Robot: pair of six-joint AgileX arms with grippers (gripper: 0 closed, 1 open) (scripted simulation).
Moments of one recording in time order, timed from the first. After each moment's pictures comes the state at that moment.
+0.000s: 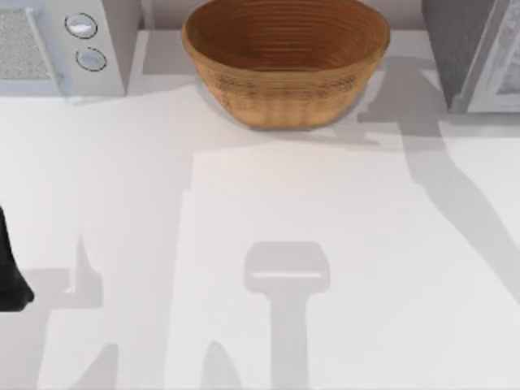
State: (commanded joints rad) left arm 0.00 0.00 0.00 0.00 0.00 0.00; right arm 0.53 1.39 2.08 -0.67 0.52 0.02
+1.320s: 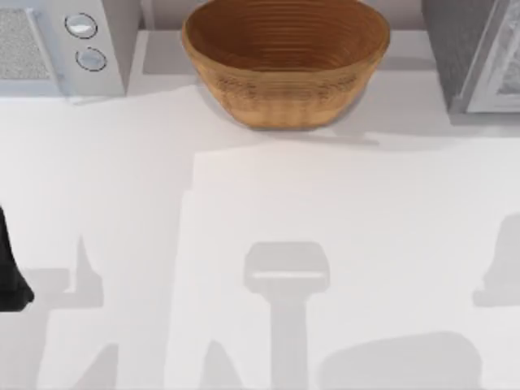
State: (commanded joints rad) left arm 0.00 0.00 0.00 0.00 0.00 0.00; right arm 0.03 0.07 0.07 -0.04 0.00 0.00
